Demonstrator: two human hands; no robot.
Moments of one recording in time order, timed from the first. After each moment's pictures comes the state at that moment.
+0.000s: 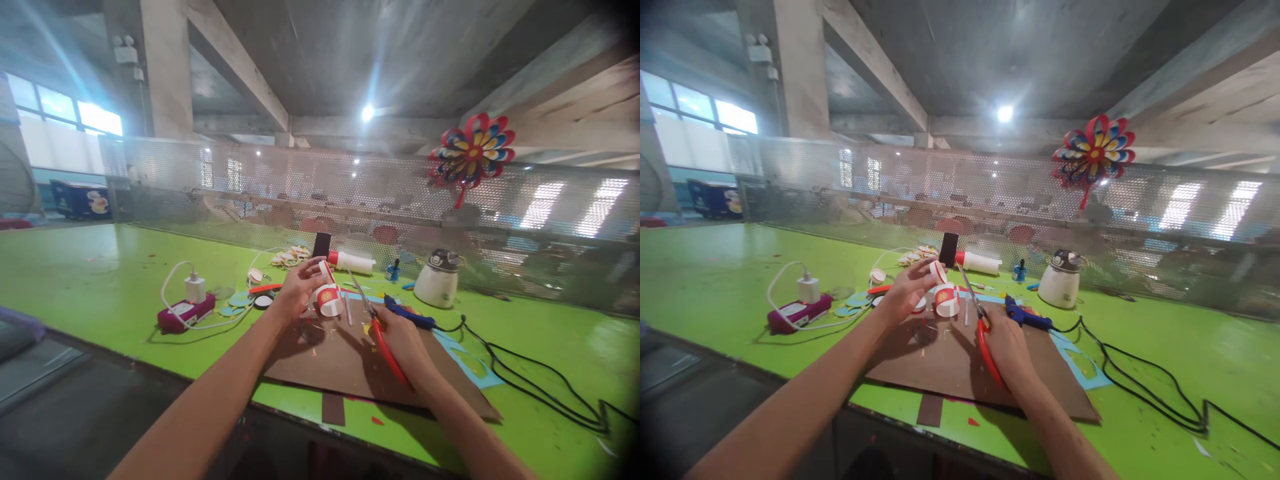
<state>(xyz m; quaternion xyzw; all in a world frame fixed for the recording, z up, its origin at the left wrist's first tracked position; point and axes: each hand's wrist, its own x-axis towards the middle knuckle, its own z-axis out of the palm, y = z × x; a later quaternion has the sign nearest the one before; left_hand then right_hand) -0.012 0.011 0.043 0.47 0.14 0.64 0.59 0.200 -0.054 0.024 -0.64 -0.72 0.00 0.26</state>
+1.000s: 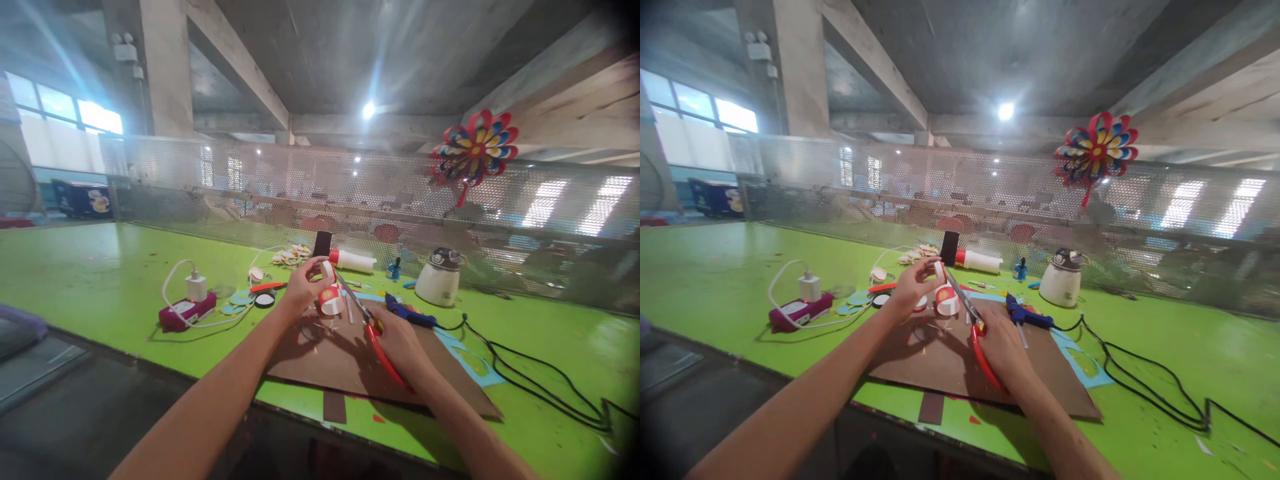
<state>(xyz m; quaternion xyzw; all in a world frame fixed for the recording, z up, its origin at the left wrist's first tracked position) -0.008 0.019 0.038 0.56 0.22 0.66 0.45 0.194 -0.058 0.020 -0.57 -0.76 0.03 0.30</state>
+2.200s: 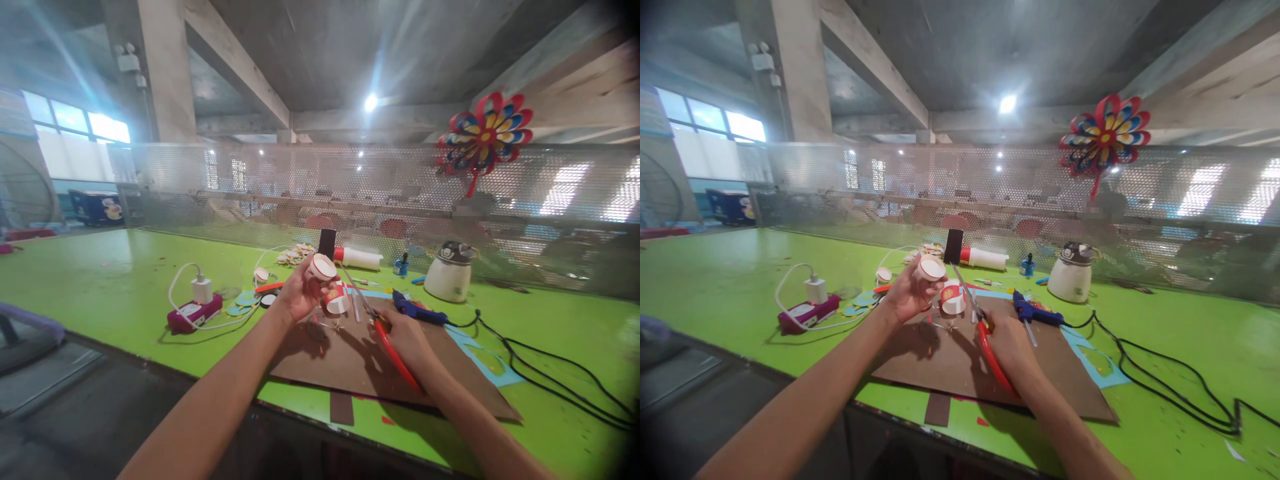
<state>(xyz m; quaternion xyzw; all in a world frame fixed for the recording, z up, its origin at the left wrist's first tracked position) -0.020 0.006 0.054 0.38 0.11 0.53 0.75 0.196 -0.048 0.014 -0.61 -0.74 0.03 0.29</state>
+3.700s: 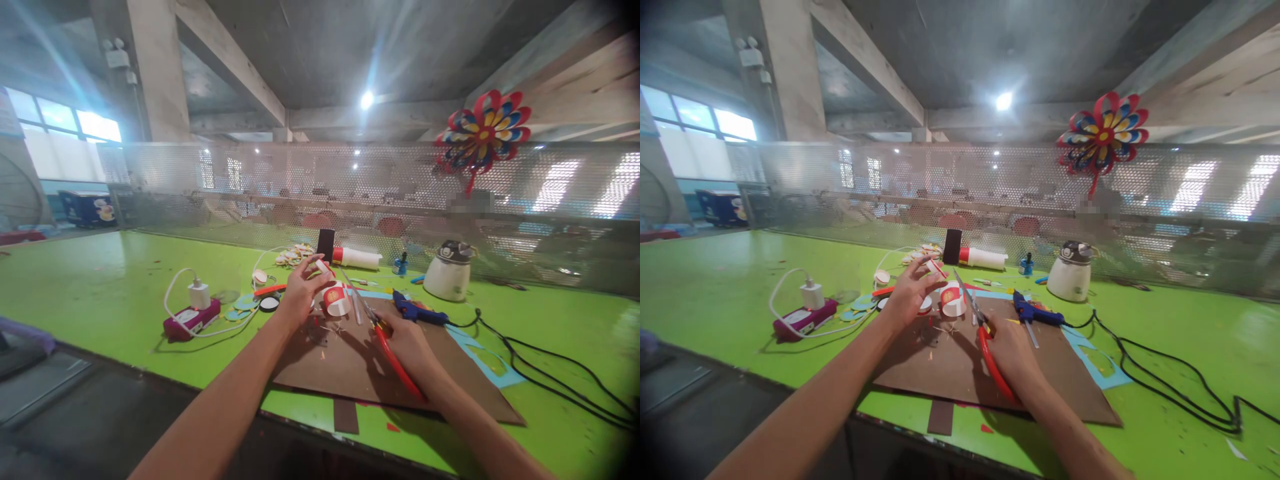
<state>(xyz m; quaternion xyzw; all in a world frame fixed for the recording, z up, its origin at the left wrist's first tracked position) -0.011 0.015 0.041 0.46 0.16 0.67 0.56 0.192 -0.053 0.013 -0.63 -0.72 0.02 0.28</state>
